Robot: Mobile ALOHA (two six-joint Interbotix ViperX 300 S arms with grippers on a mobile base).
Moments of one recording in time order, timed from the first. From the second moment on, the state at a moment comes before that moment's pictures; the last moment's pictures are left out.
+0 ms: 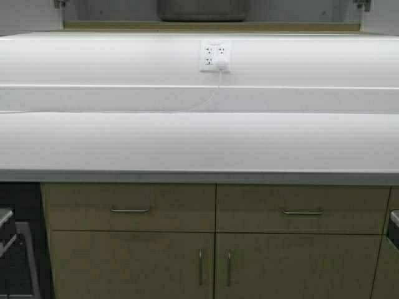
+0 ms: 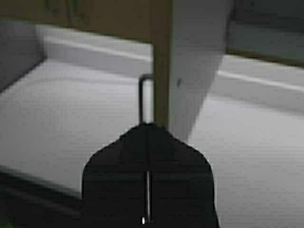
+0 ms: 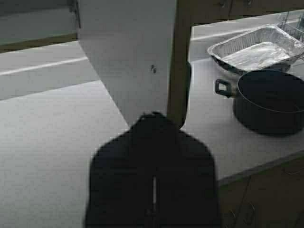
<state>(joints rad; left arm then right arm) 0.27 -0.83 0.71 0.11 0.21 -0.16 -0.19 -0.74 0.70 -0.80 0.26 0.80</state>
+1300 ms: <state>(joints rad) 0.25 -0.03 0.07 0.08 0.12 -0.16 -0.27 0.00 0.03 -0.70 0.19 0.76</state>
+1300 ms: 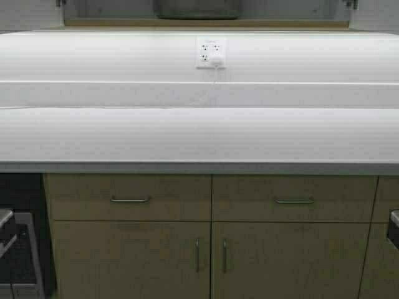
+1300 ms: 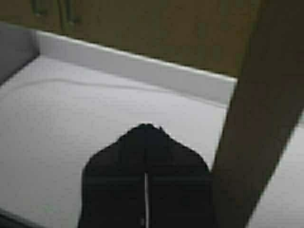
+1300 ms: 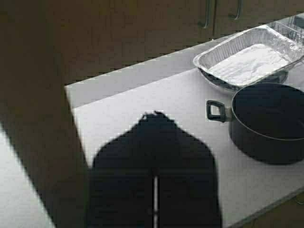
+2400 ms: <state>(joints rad) -0.15 -0.28 0.30 0.11 0.07 -0.15 0.14 -0.45 0.54 -0.72 0.14 0.77</state>
